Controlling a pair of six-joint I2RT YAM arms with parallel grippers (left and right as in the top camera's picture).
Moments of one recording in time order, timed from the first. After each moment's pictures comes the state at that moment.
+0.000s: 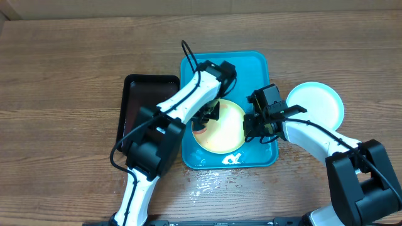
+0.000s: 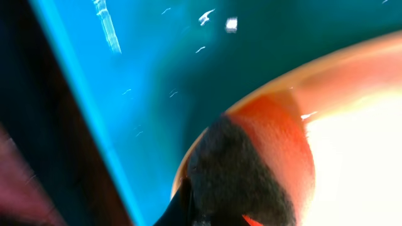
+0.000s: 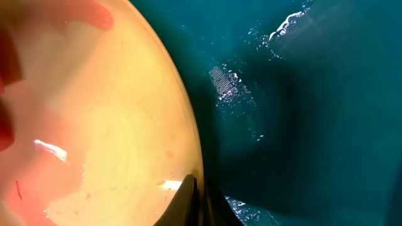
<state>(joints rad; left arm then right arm) -0.57 2.25 1.77 -1.27 -0.16 -0.54 0.36 1.71 0.88 -0.43 -0.20 0.31</state>
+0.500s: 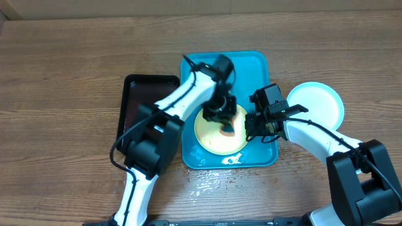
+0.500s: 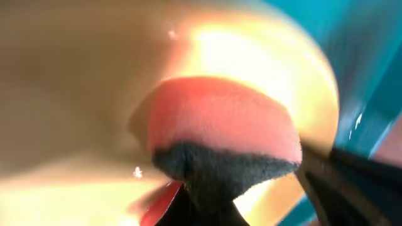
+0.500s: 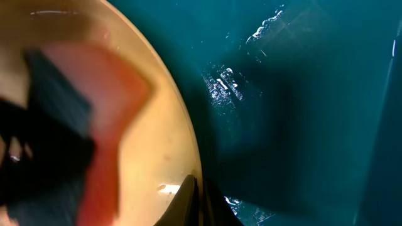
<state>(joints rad) -0.58 2.25 1.70 -1.01 0.45 -0.49 0.35 1.71 0.89 -0.44 -0.17 0.30</state>
